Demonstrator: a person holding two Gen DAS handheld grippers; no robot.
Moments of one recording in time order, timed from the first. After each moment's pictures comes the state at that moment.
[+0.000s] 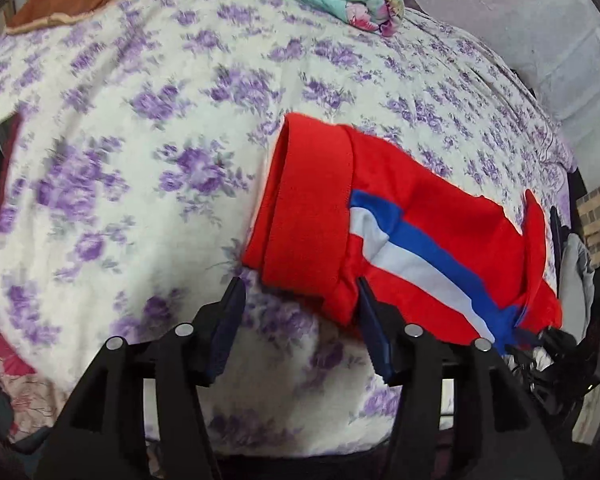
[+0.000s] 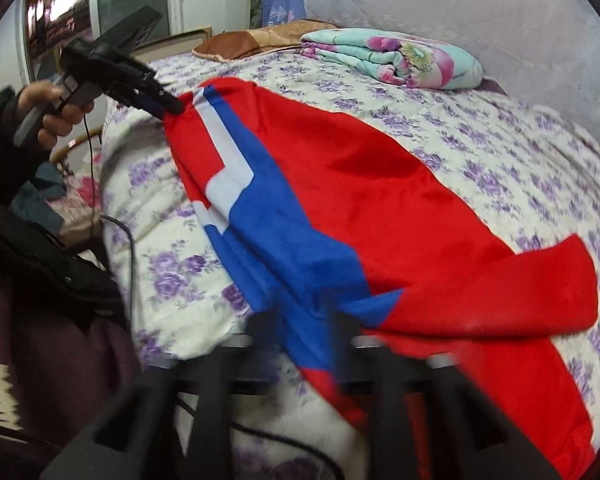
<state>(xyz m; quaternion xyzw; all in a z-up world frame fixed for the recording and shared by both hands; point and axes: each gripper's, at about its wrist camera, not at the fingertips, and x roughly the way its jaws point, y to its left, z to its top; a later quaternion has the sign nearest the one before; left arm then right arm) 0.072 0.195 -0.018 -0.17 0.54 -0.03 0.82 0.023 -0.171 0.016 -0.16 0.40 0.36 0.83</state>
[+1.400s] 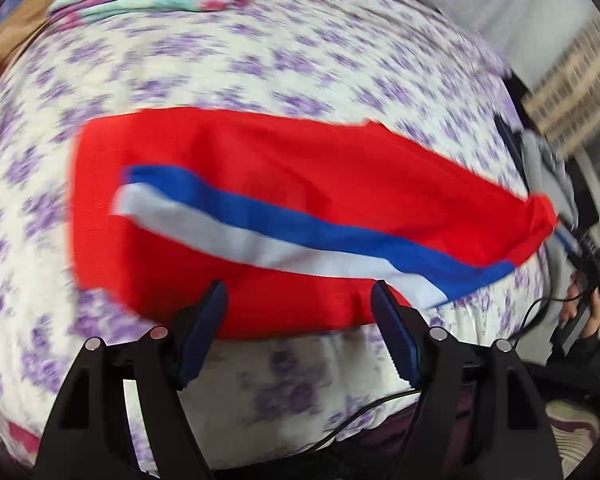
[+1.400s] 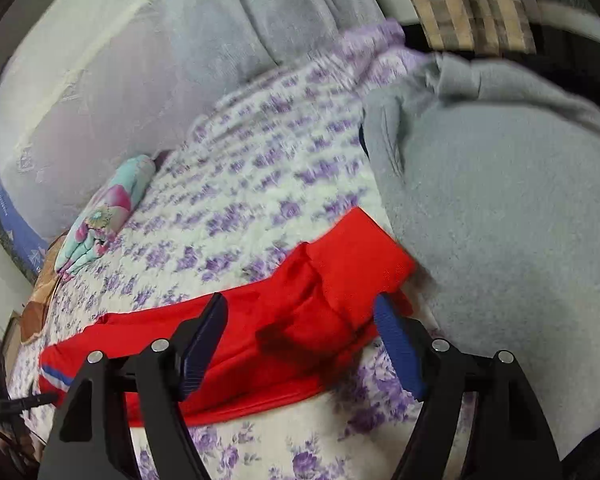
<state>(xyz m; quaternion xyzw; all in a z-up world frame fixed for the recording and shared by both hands) 0.068 0.110 -0.024 -0.08 0.54 -0.16 0.82 -0.007 -0.413 0.026 0.24 0.36 -0.08 0.90</state>
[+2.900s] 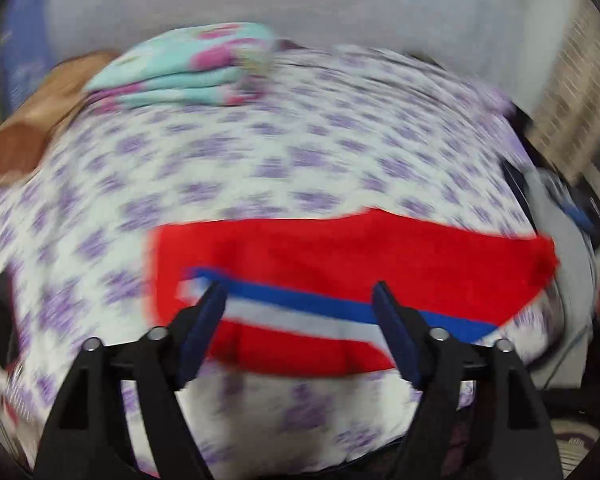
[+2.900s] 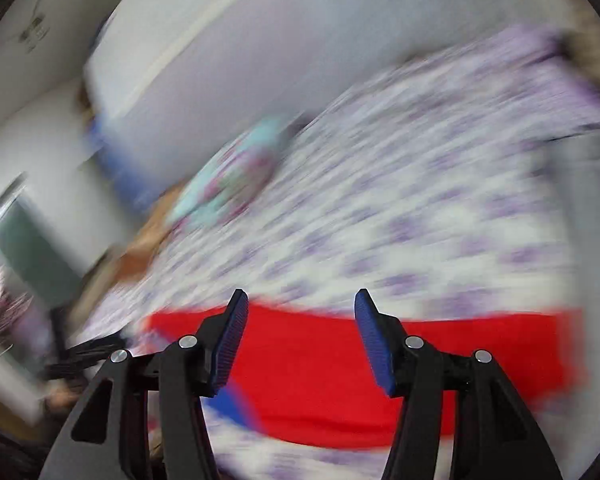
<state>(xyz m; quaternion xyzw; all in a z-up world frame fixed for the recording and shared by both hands) 0.054 0.088 0.043 0.00 0.43 -0.14 0.89 0.067 -0.319 0.117 0.22 0.39 0.22 0.87</state>
